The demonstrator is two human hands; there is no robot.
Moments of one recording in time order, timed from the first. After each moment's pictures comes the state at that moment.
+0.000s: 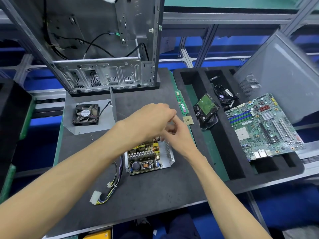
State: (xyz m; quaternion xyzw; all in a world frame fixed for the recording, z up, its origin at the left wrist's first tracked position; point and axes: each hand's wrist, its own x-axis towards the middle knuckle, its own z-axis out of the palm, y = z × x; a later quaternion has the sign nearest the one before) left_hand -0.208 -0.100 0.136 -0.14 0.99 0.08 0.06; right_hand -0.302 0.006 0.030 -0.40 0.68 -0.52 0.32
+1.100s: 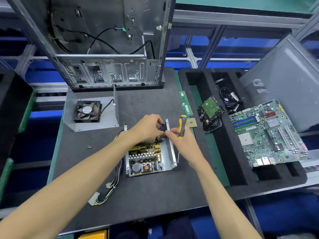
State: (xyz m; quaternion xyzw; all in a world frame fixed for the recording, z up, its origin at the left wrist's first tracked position) left_hand -0.213 -0.134 0.026 -0.33 0.87 0.36 0.03; right_hand -0.311 0.015 0.020 -0.25 0.76 -0.46 0.38
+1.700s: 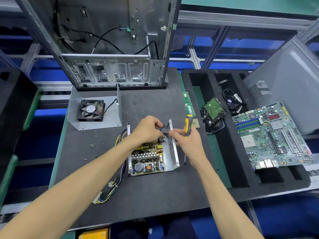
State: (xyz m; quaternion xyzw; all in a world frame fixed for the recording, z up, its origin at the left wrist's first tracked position) left_hand -0.203 -0.126 0.025 -0.41 0.80 0.44 -0.01; right_hand -0.313 0.013 0.013 -0.20 0.73 -0.54 0.37
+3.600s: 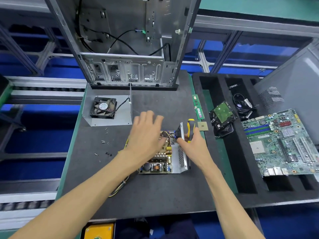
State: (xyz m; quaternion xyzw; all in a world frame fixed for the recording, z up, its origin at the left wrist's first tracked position) left_hand -0.147 -0.093 0.052 -0.35 0.93 0.06 -0.10; right_hand -0.305 0.013 0.017 -0.30 0.82 -0.36 0.33
